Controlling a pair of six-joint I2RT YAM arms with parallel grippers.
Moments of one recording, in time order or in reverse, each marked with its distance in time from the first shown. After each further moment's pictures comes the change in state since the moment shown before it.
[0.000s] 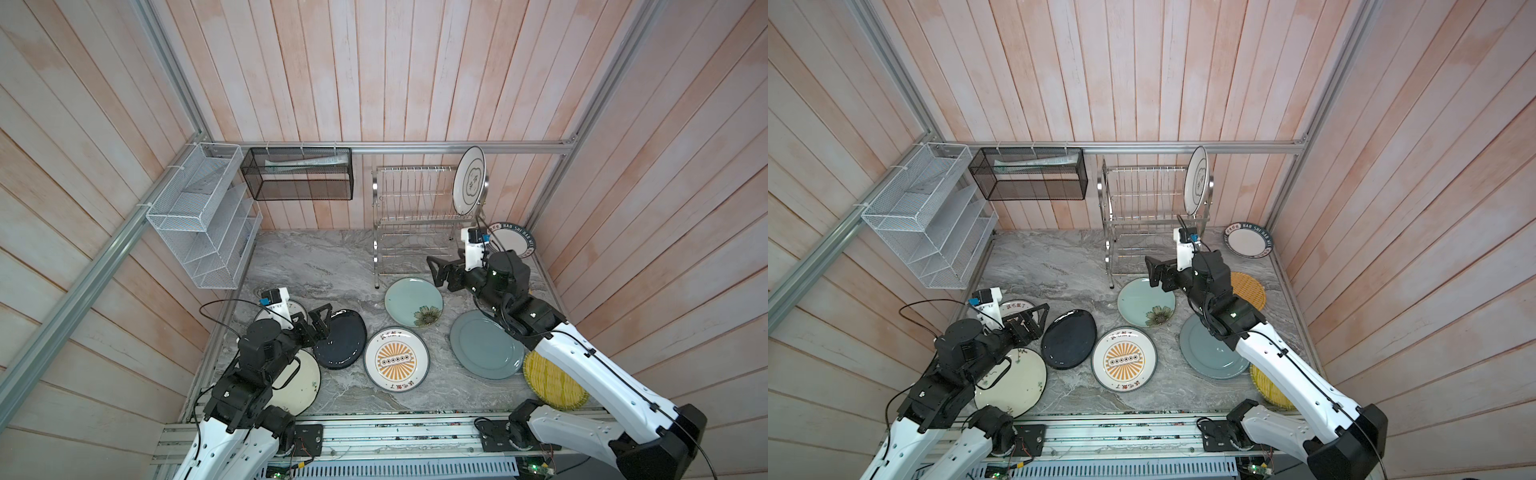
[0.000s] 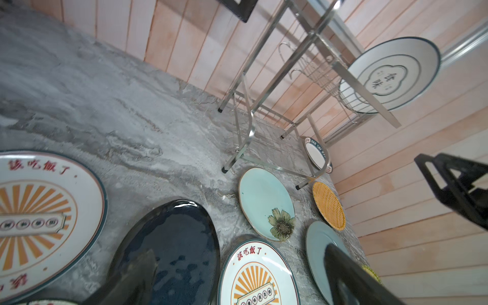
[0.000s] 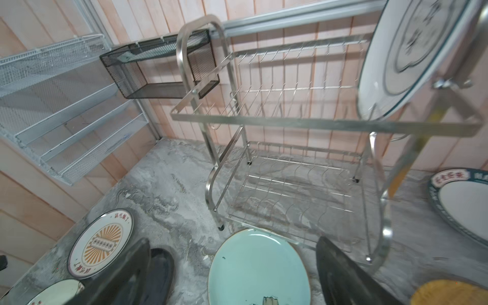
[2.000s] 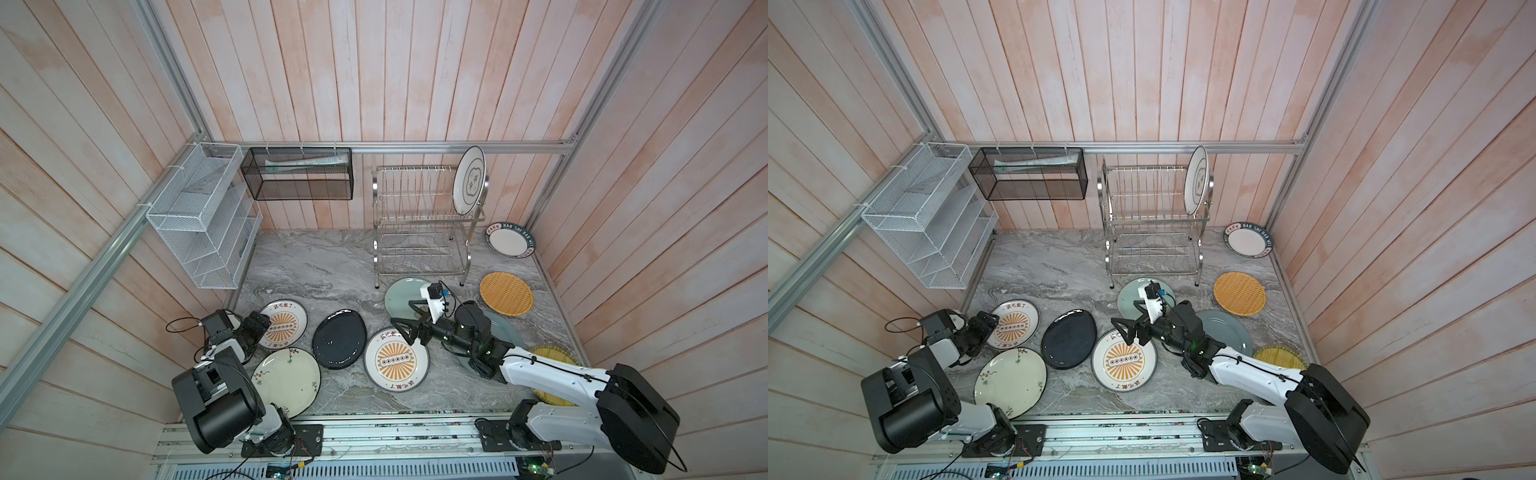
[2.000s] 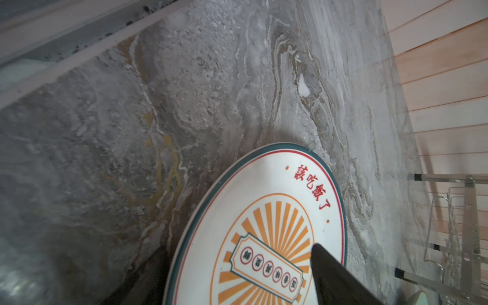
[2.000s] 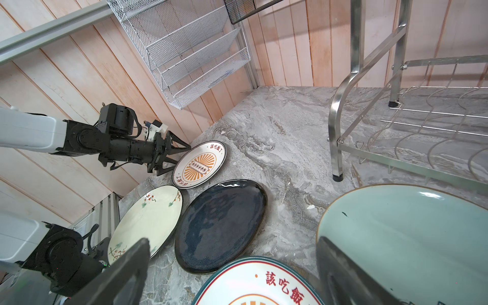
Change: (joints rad) left arm 0.988 0.926 -0.147 0.553 0.483 0.203; right arm 0.161 0.117 -0.488 0.688 -0.298 0.108
